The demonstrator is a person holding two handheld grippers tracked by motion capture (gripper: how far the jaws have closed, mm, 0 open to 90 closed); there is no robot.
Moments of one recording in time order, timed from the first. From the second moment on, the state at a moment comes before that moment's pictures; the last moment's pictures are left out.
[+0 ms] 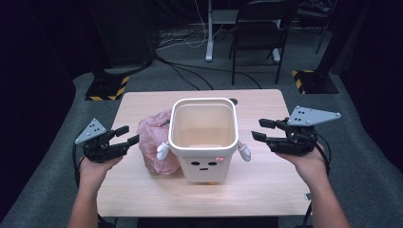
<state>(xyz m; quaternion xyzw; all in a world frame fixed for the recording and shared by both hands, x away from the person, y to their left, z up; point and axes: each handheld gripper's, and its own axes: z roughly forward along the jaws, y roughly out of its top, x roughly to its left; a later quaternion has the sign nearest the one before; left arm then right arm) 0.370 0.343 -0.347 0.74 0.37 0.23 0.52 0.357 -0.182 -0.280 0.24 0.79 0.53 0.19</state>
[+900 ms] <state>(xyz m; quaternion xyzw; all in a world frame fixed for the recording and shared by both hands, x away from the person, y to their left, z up) 0.379 0.344 -0.358 0.74 0.38 0.24 0.50 0.358 -0.204 -0.350 0.35 0.76 0.48 0.25</state>
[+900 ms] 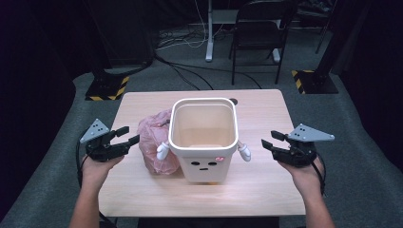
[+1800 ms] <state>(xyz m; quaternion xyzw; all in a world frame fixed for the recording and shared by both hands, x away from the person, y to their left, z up) 0.387 0.343 -0.371 0.74 0.38 0.23 0.50 0.362 -0.234 -0.416 0.43 0.74 0.45 0.27</state>
